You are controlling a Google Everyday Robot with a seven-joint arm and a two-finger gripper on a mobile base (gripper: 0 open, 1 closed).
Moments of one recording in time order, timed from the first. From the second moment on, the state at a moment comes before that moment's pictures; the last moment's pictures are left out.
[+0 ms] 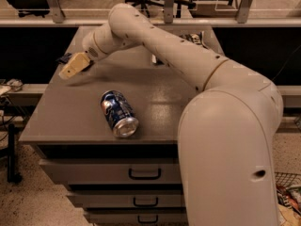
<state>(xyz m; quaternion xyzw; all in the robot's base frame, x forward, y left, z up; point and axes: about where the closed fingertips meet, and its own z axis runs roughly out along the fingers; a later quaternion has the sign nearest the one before) 0.741 0.245 0.853 -0.56 0.67 0.26 0.42</state>
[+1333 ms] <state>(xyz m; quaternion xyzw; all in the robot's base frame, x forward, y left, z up) 0.742 0.273 0.832 -0.56 0.67 0.28 0.40</state>
